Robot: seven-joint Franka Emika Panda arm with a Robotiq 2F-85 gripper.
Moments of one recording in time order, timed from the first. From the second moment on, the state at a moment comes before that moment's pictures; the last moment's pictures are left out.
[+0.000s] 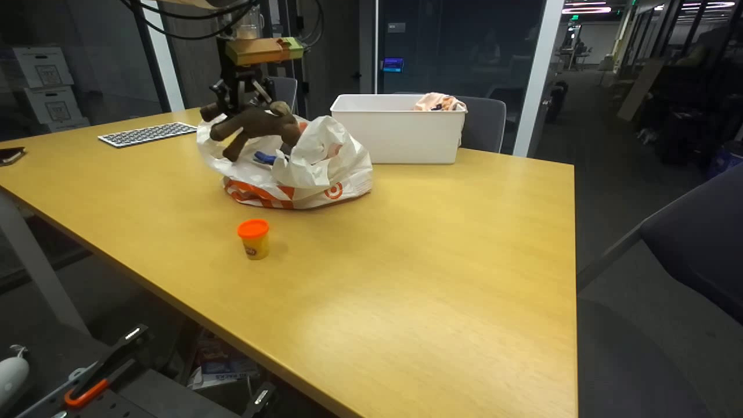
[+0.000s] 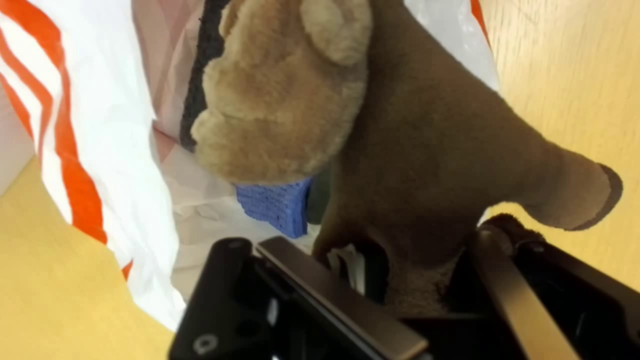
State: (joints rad) arm 0.15 0.16 0.19 -2.03 0.13 2.39 -1.03
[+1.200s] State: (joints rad) arm 0.11 0.31 0.16 -1.88 -0.13 2.39 -0.95
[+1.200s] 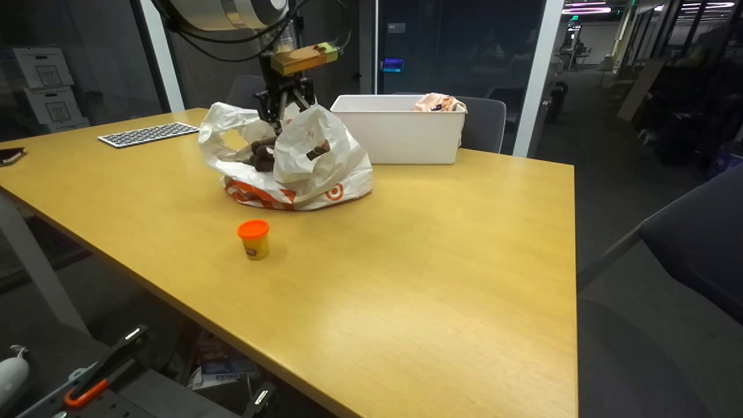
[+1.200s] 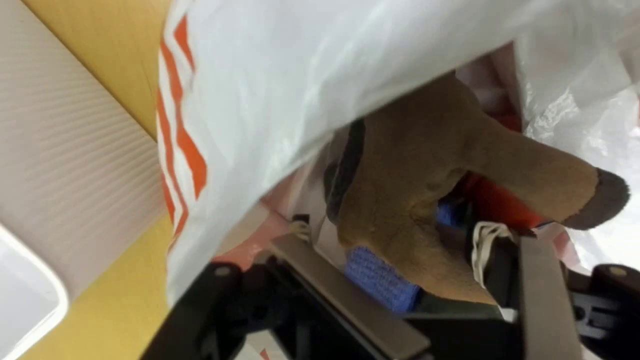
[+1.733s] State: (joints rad) arm 0.02 0.06 0.10 -1.94 0.02 1.98 -0.96
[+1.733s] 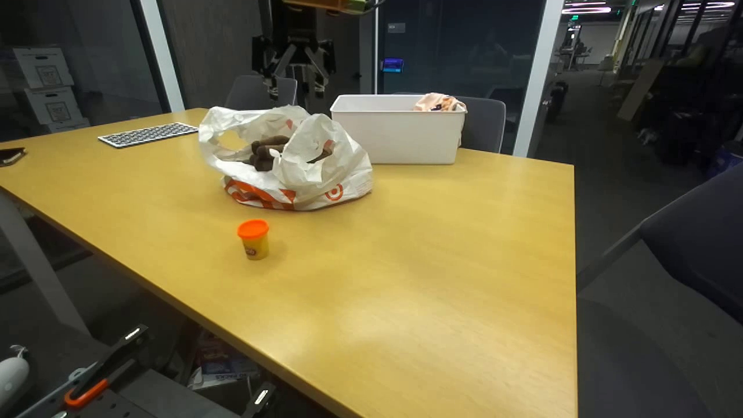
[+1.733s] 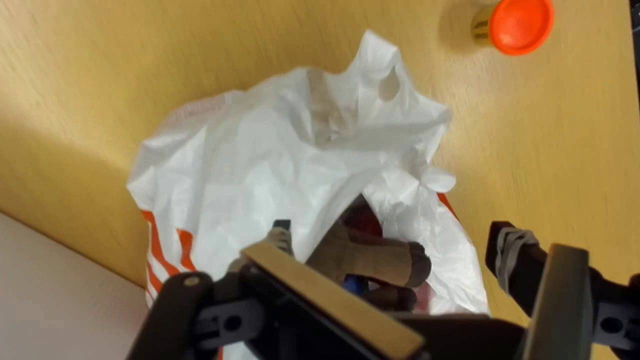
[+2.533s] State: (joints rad) arm -0.01 -0.04 0.04 -2.12 0.02 2.07 -0.78
